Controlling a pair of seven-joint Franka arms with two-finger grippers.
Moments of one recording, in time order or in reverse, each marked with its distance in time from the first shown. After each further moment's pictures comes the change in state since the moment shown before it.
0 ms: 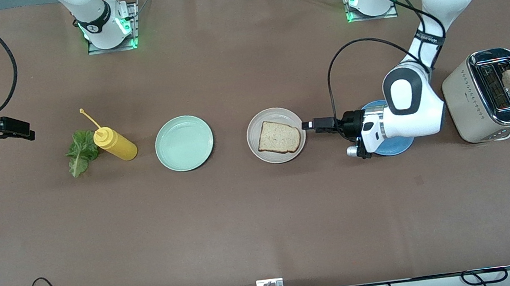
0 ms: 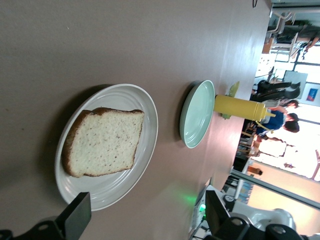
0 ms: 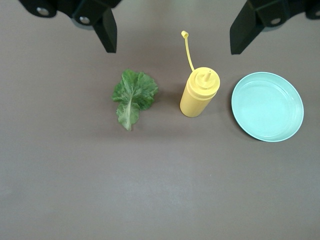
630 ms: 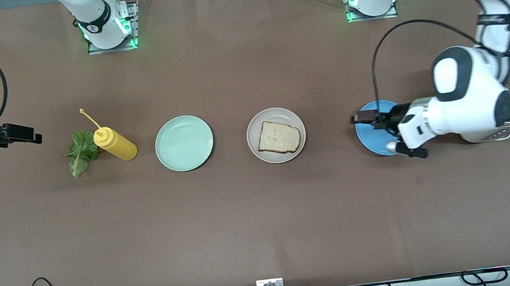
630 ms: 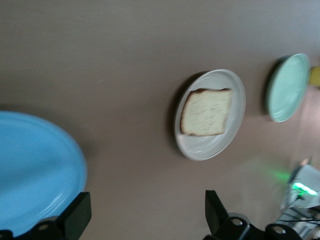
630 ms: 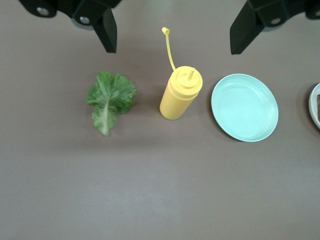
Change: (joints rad) left arm 0.120 -0.095 0.016 0.183 0.622 -0.263 -0.250; right arm -0.041 0.036 0.001 -0.021 0.132 0.001 -0.017
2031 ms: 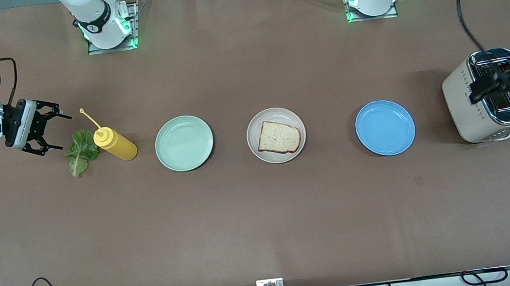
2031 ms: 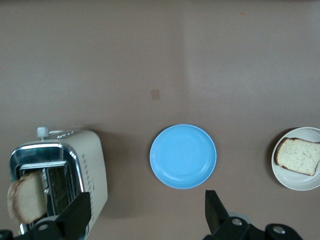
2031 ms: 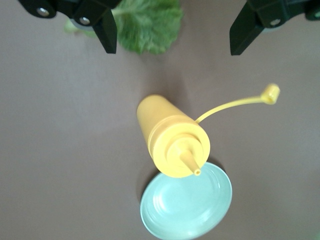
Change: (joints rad) left arm -0.203 -0.236 0.349 0.379 0.344 -0.304 -0.181; right arm -0.202 -0.104 -0.001 -0.690 0.427 0.500 -1.809
